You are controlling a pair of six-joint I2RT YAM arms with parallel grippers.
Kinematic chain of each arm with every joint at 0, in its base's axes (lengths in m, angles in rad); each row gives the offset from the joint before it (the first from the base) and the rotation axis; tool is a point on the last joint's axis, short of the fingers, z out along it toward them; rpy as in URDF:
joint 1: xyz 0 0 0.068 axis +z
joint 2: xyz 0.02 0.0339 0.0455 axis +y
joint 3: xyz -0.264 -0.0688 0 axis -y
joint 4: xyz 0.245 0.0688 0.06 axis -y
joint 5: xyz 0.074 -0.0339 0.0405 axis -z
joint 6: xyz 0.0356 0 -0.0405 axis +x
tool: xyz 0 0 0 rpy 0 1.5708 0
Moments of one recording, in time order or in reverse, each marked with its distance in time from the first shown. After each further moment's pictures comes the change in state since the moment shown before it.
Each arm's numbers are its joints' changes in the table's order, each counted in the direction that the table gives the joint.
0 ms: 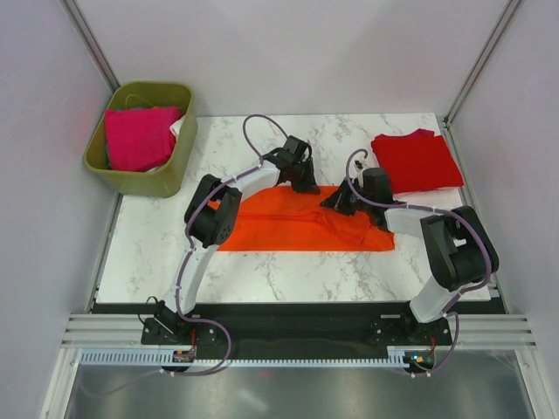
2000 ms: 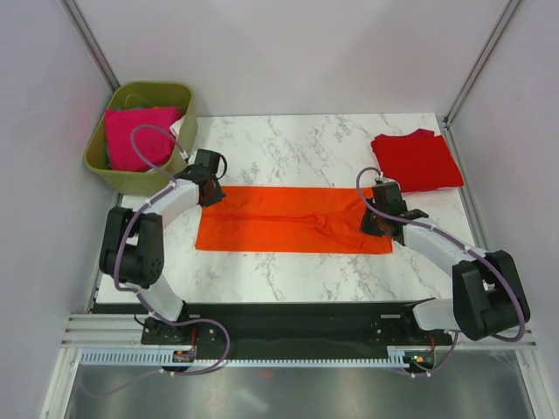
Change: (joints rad) left arm 0.357 -0.737 -0.806 -0.029 -0.551 0.106; right arm -0.002 -0.337 -0.082 -0.573 0.469 -0.247
